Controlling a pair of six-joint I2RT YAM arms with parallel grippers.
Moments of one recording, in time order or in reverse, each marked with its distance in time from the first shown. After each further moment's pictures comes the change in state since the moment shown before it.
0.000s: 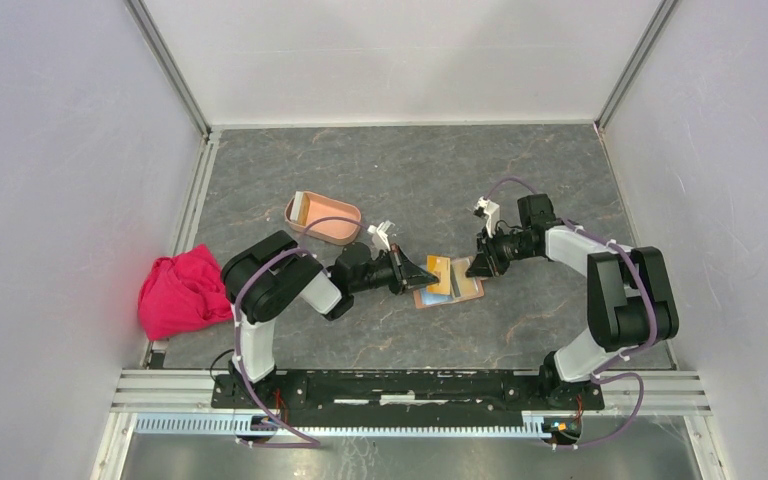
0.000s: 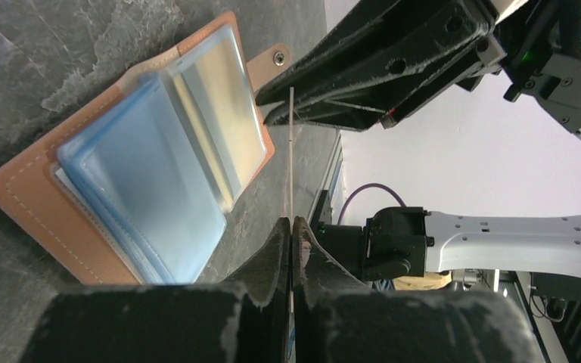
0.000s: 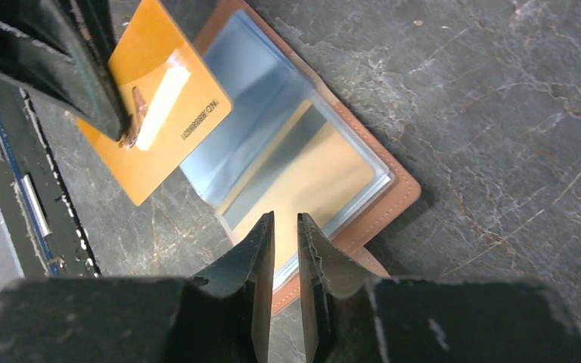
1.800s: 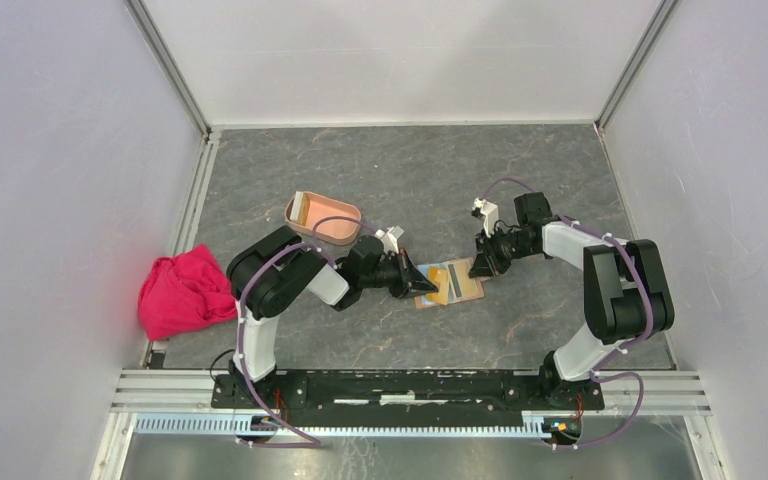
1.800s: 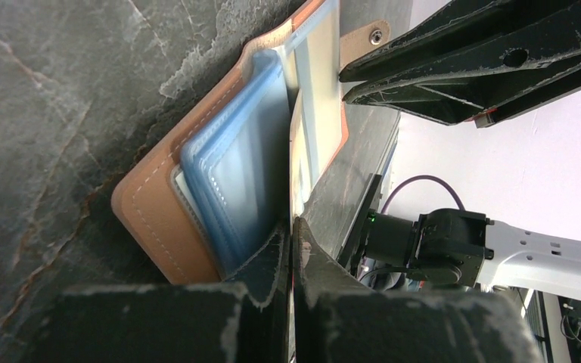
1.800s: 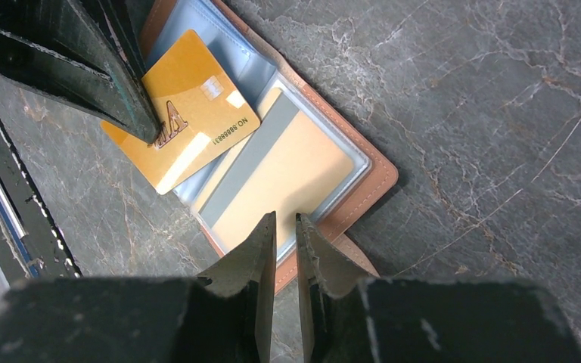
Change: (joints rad) left arm 0.007 0.042 0.111 -0.322 0.063 0.085; right arm 0.012 0.051 0.037 -0.036 0.102 0.000
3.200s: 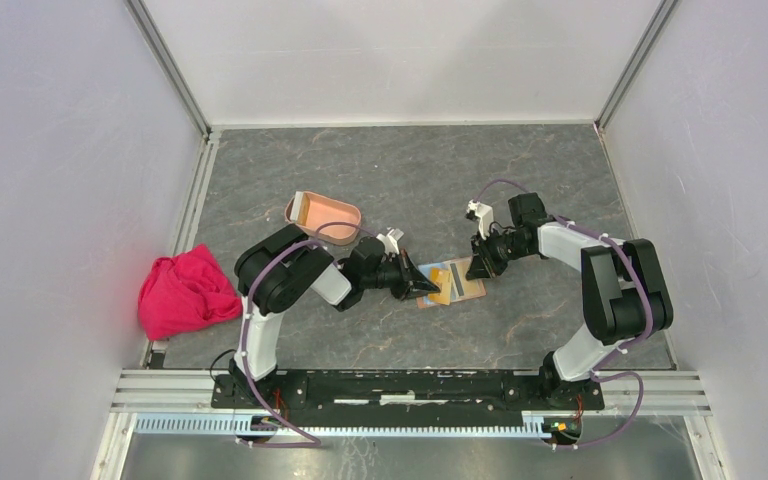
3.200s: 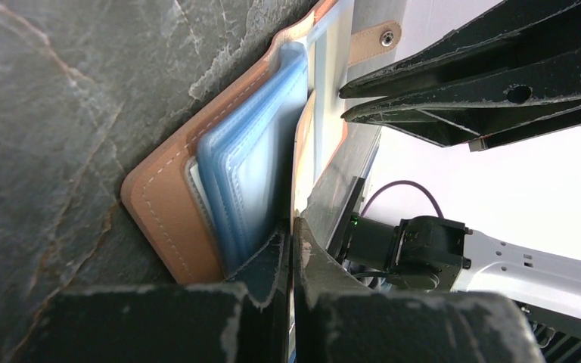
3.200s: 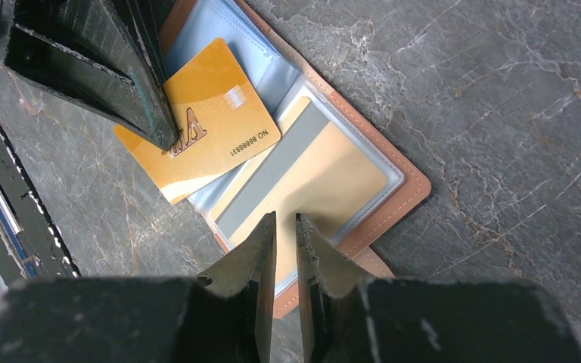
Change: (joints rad) left arm 0.000 0.051 0.010 0.044 0.005 -0.100; right arm 0.035 0.000 0.000 -0.002 0.020 0.000
